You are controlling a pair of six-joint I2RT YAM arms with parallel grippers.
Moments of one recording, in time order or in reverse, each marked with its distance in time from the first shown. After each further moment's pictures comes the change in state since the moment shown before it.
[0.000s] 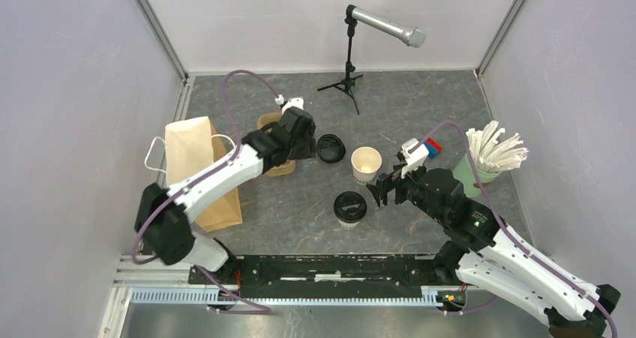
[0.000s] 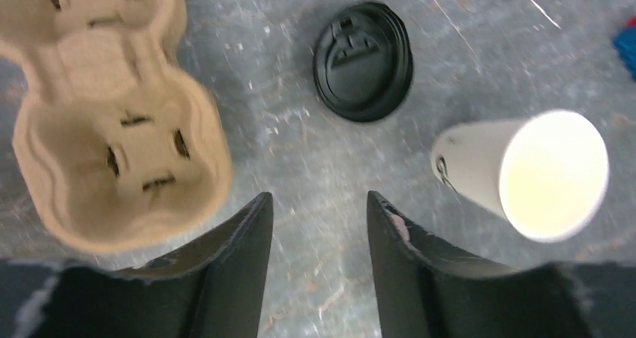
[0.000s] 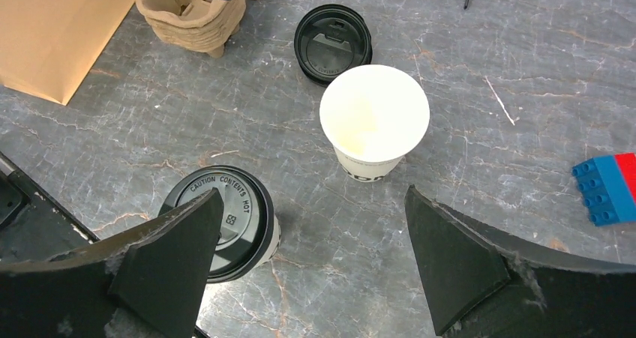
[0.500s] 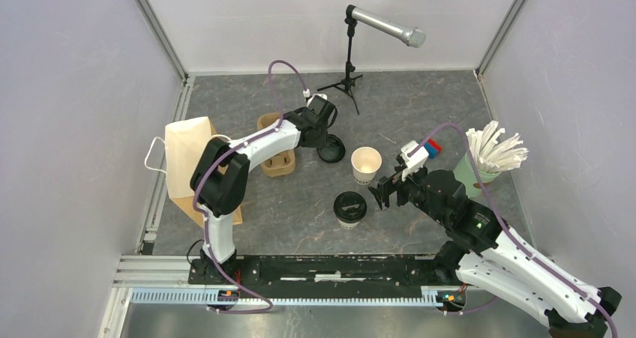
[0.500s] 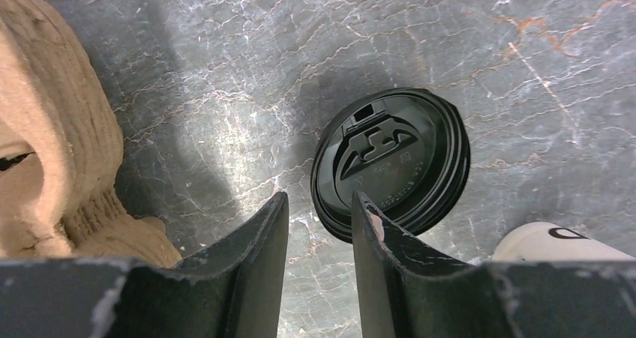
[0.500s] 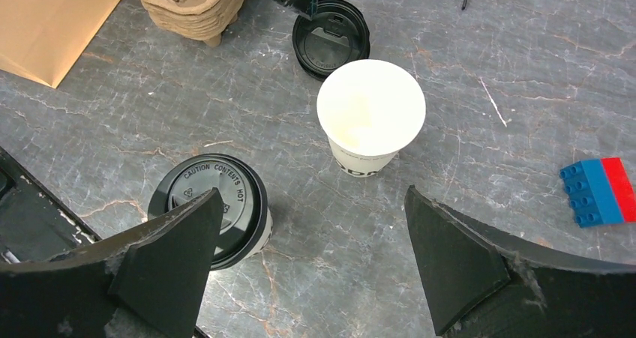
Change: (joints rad) left arm 0.088 0.508 0.301 0.048 0.023 0.150; right arm 0.000 -0.025 0.000 -0.029 -0.013 -0.042
